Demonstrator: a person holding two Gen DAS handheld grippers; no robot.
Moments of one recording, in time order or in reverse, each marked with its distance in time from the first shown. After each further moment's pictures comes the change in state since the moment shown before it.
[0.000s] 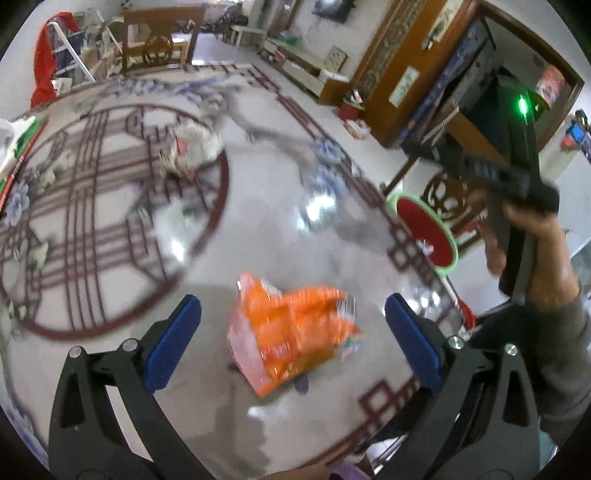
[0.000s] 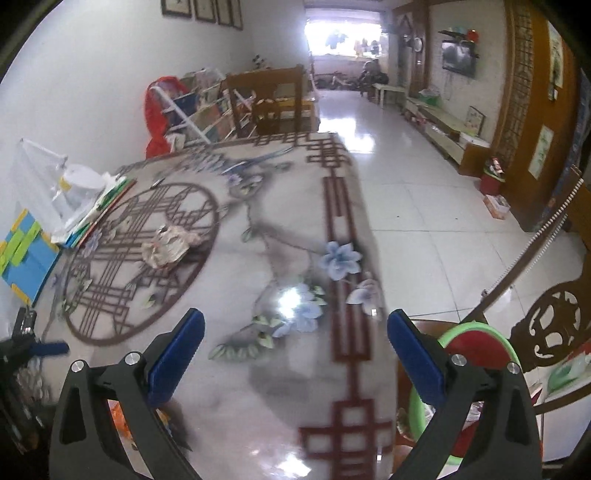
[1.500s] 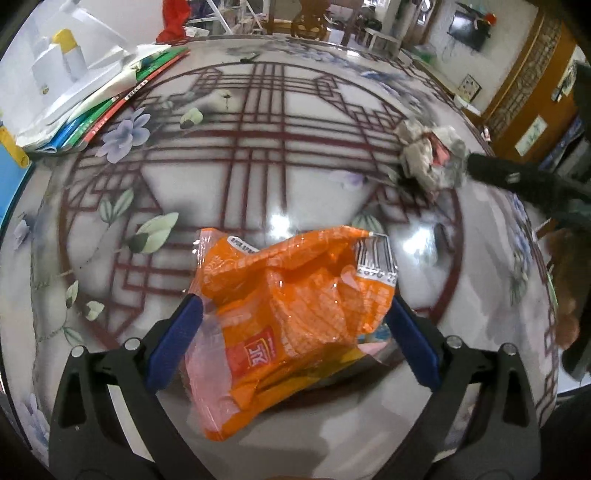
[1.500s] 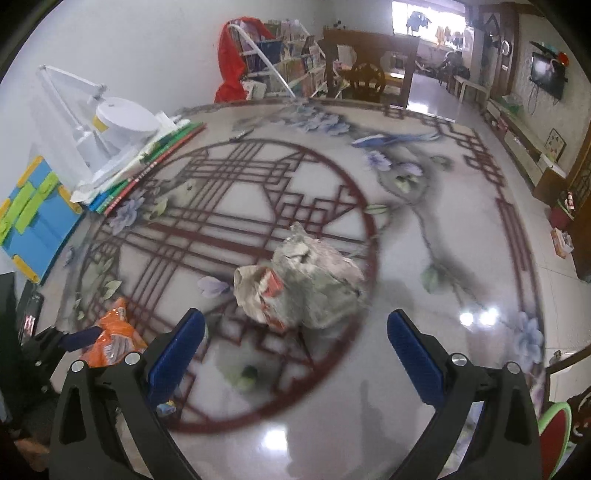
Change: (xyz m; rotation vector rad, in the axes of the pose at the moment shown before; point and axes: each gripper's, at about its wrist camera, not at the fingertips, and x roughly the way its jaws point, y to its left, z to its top) left arm 0.029 0.169 0.014 -0.329 -0.032 0.387; right arm 0.158 0.167 0.055 -0.195 0.144 0.182
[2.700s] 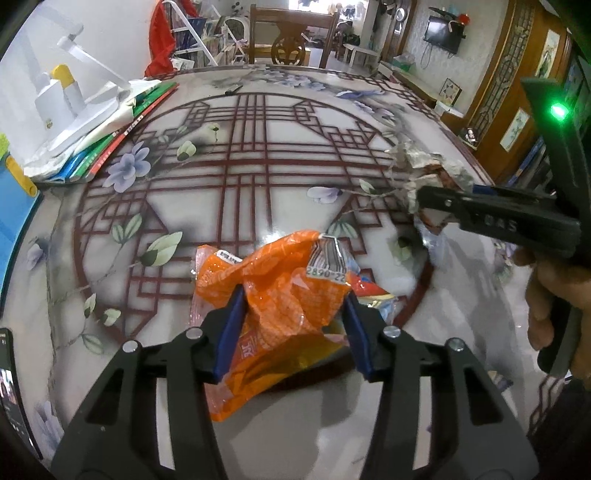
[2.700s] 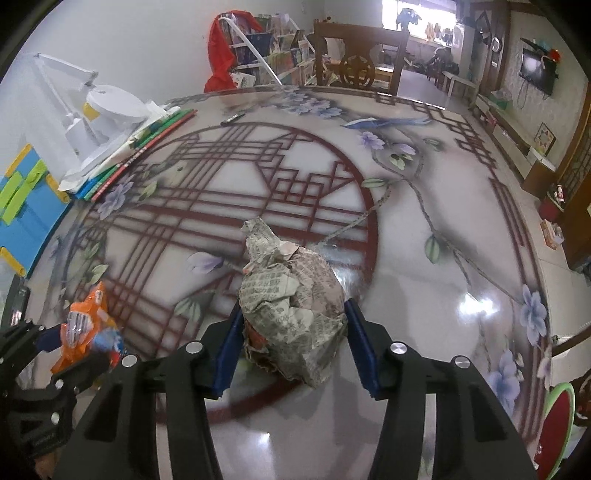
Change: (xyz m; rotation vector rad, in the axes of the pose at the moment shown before) left arm -0.033 -0.010 -0.014 0.084 -0.089 -0.019; right arm -0.003 0.007 -0.027 0.015 0.004 -0.051
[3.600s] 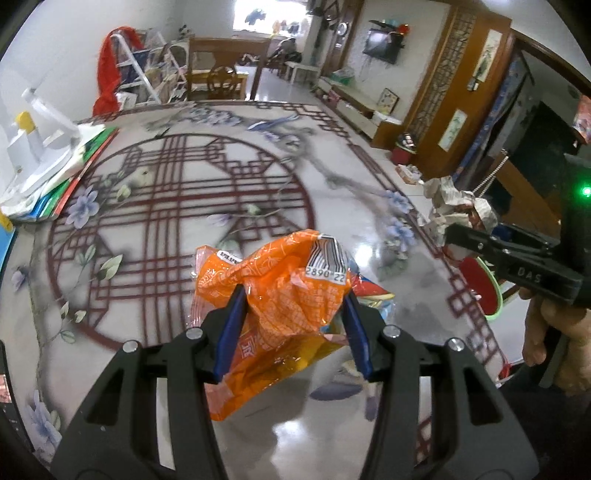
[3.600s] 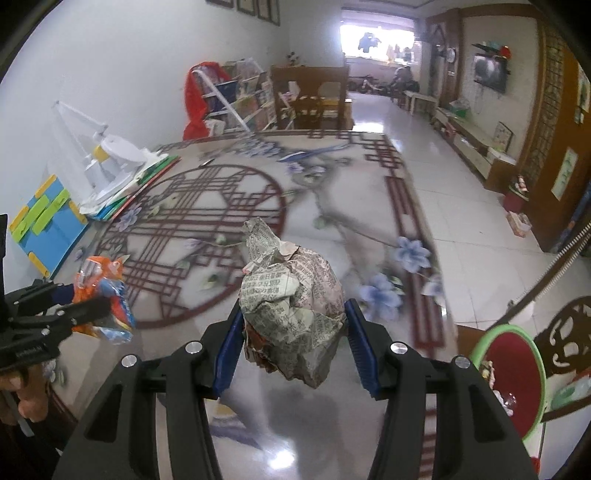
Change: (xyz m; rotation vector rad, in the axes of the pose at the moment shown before) left arm -0.078 -0.070 -0.006 0.109 -0.082 -0.210; right arm -0.153 -0.061 -0.087 0.099 -0.148 -0.076
